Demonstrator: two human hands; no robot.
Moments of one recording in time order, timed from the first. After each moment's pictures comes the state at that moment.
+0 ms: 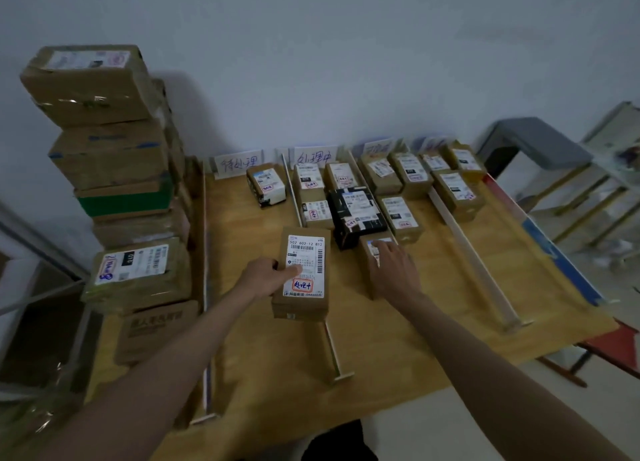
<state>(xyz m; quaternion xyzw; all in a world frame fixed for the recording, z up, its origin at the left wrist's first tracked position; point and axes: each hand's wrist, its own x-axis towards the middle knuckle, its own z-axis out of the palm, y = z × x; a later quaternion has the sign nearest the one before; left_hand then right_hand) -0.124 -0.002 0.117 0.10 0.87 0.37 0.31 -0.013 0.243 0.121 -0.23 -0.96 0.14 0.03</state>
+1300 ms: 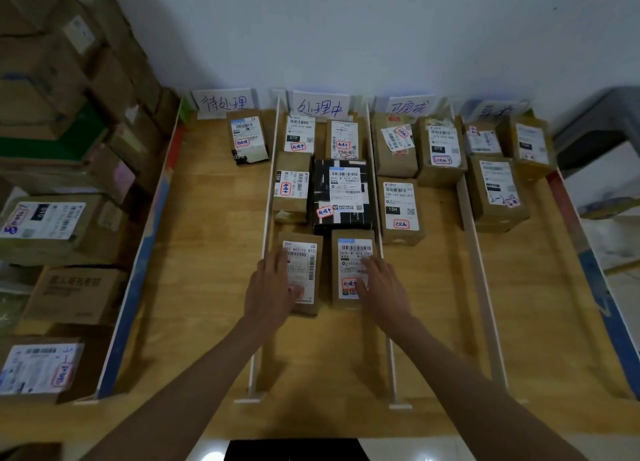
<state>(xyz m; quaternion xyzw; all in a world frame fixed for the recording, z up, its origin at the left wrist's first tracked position) -0.087 0.180 0.005 0.09 0.98 0.16 0.13 -0.047 0.400 0.024 -0.09 -0.96 0.22 -0.13</state>
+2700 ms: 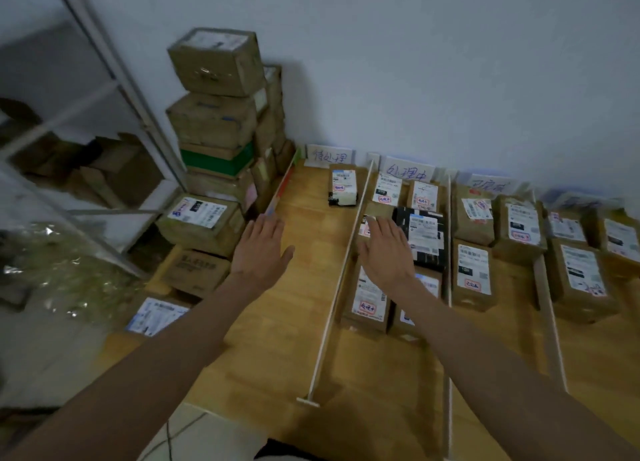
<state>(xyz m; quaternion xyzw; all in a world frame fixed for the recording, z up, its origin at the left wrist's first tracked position) -0.108 0.028 0.134 0.02 1.00 0.00 0.00 -0.134 0.272 0.130 0.09 -0.99 0.12 0.02</state>
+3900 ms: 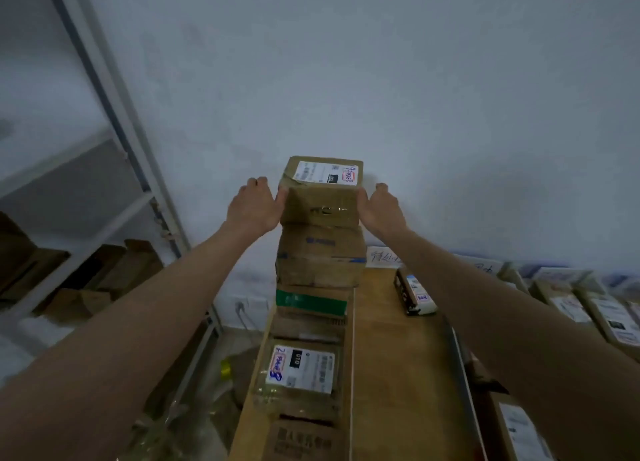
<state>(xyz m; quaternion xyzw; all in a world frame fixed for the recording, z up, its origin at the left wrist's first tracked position) -0.423 -0.282 0.303 -0.02 0.98 0.18 -0.09 -0.403 -0.059 0.308 -0.10 -0.91 0.40 0.06</state>
